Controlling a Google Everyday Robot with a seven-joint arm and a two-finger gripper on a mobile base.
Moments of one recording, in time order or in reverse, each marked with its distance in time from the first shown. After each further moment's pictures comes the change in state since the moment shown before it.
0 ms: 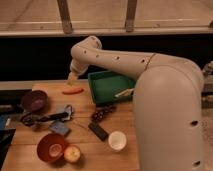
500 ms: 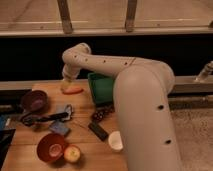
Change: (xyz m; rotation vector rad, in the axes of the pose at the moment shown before) arm -0.015 0.036 0.081 -0.121 0.027 -0.041
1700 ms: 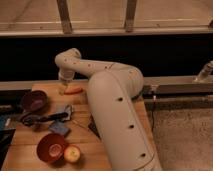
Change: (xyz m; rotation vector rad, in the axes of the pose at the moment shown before) arm 0.010 -0.019 0.074 -0.042 0.124 0.010
